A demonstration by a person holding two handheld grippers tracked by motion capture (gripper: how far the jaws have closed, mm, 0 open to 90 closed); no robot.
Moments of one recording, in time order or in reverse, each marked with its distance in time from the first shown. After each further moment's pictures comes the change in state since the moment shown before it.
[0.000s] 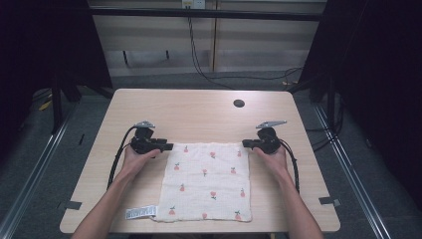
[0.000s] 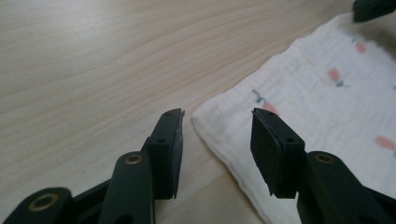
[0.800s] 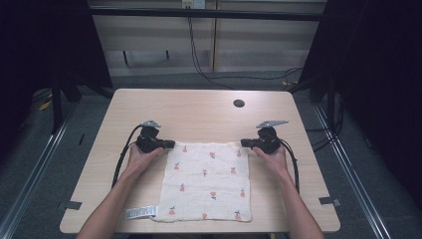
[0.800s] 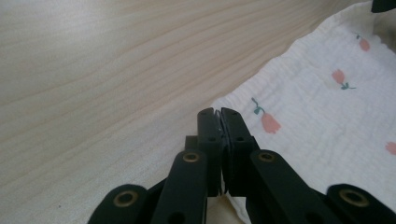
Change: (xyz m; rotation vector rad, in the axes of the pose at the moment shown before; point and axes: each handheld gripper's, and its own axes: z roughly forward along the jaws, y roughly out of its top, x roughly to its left) left arm -0.002 0.007 0.010 -0.006 -0.035 0.021; right arm 0.006 0.004 -0.007 -0.032 0.042 0.003
